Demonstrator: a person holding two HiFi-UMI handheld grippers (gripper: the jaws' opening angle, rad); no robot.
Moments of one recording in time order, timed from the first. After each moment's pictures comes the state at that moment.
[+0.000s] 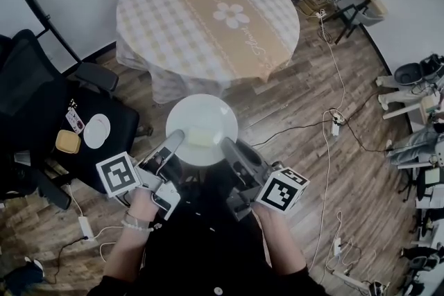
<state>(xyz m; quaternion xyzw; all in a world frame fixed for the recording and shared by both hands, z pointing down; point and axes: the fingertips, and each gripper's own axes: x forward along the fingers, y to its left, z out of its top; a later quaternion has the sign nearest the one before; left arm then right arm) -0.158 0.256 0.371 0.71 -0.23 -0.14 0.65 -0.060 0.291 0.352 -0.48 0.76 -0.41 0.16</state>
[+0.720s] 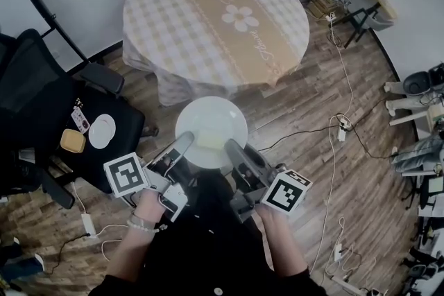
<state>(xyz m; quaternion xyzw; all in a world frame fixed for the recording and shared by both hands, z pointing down) -0.158 0.224 0.344 0.71 -0.23 -0.13 0.65 -0.068 0.253 0.328 -0.46 0.75 -0.43 0.18</state>
